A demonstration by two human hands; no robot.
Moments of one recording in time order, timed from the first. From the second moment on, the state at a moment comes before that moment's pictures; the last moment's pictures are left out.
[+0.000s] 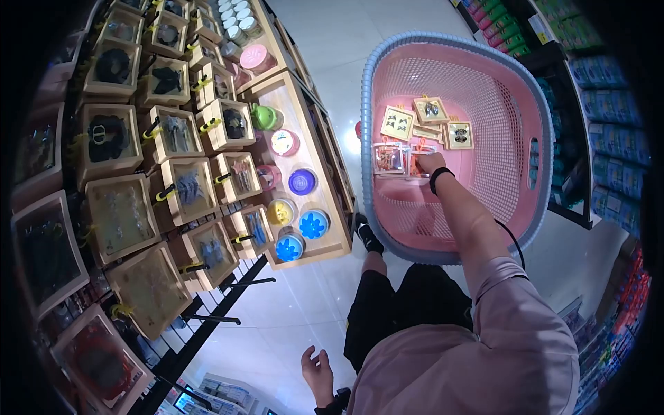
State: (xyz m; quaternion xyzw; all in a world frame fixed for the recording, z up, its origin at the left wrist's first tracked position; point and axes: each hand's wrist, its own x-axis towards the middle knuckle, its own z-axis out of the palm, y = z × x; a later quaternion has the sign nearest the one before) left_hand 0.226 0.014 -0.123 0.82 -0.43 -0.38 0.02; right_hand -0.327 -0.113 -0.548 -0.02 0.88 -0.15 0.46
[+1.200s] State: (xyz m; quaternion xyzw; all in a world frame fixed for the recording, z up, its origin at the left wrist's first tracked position) left_hand 0.113 -0.020 -0.083 0.63 -0.59 -0.48 0.17; right_hand -0.282 -0.047 -0.106 -0.06 0.49 -0.63 0.60
